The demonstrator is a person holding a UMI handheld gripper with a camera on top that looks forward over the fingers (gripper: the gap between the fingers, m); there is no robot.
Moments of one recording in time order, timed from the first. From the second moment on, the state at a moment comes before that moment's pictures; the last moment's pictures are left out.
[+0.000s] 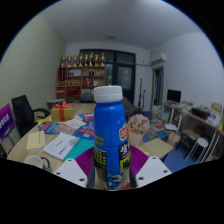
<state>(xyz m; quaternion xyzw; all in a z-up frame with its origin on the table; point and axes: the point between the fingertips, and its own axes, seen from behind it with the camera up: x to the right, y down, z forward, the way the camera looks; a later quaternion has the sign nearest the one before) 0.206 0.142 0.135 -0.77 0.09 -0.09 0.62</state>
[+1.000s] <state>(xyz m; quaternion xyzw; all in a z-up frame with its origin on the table) 0.177 -0.012 0.097 -0.85 0.09 0.00 0.52</state>
